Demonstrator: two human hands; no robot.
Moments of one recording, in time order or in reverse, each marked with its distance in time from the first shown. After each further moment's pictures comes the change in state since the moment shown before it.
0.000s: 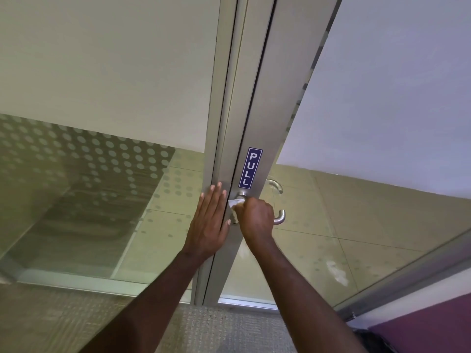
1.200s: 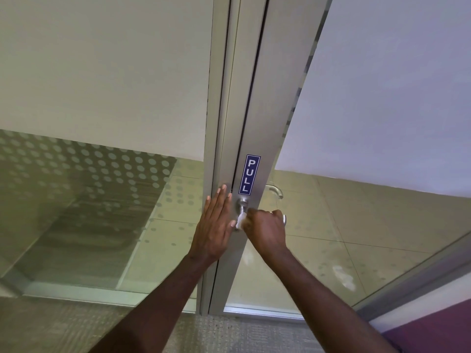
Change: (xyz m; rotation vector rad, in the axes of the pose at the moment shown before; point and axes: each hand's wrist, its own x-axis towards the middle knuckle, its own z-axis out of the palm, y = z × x) left_hand 0.013 0.008 -0.006 -0.132 -0.006 0.040; right_hand -0.006 0.034 0.003 -0.127 0.059 -0.158
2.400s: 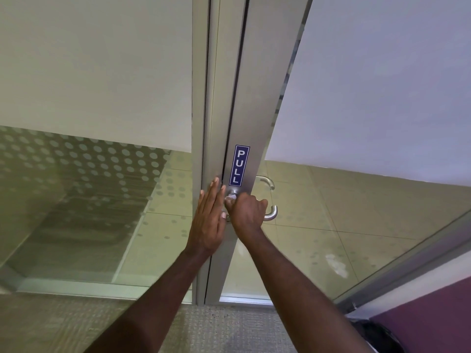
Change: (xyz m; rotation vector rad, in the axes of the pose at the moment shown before) left_hand 0.000 0.015 0.010 -0.134 0.111 -0.028; right_hand 0.027 -0.023 0.018 0.129 -0.016 0.246
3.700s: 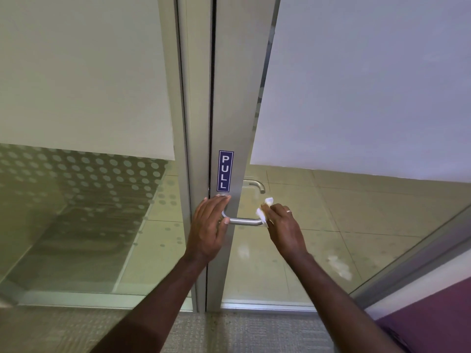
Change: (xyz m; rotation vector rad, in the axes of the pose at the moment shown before) left_hand 0.010 0.025 0.009 -0.070 0.002 0.014; right_hand -0.005 0.149 -0.017 0.037 0.110 -0.383
